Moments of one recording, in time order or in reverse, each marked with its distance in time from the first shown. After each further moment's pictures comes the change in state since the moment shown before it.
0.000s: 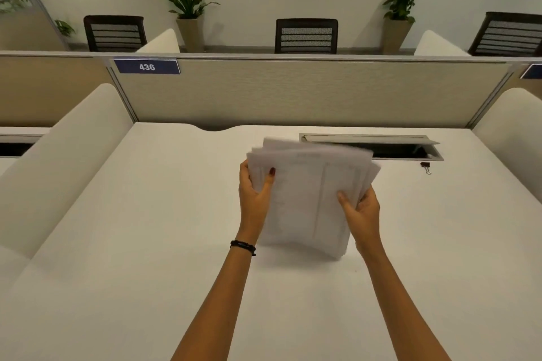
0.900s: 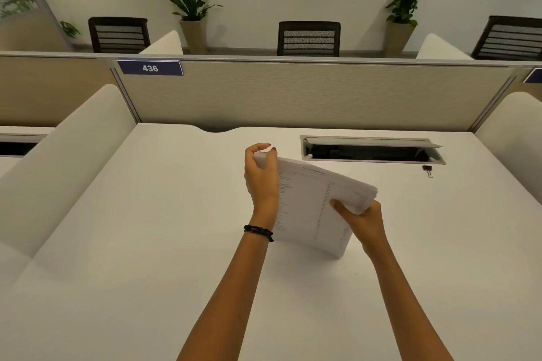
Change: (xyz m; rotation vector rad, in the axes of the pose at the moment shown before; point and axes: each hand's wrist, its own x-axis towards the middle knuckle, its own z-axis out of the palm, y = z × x) left_hand 0.016 0.036 0.031 0.033 0.205 -0.121; right_hand -0.004 -0.015 -0.009 -0.020 -0.133 0.068
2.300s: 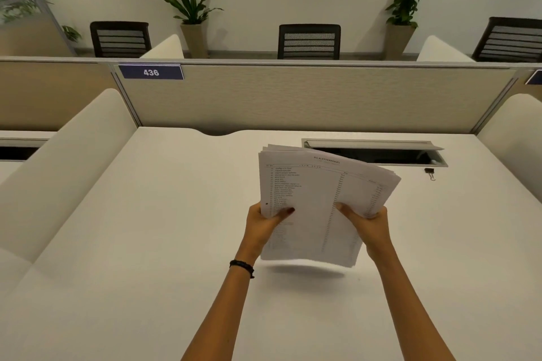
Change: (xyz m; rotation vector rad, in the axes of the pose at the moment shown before) left_hand -0.019 -0.065 -0.044 0.032 -0.427 -0.145; right_hand 0.002 -0.002 -0.005 0.096 0.012 0.011
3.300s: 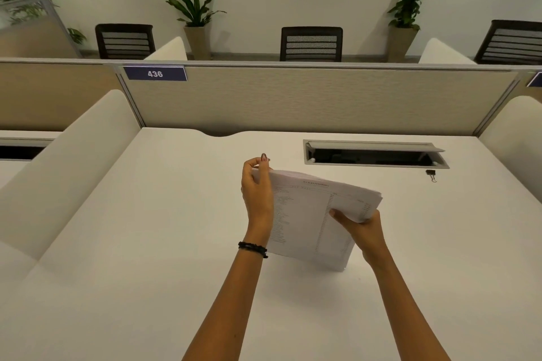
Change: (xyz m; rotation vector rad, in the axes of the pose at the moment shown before) left_hand 0.012 0.062 0.020 -0.001 0.407 0.144; right_hand -0.010 0.001 0.006 -0.058 -0.078 0.011
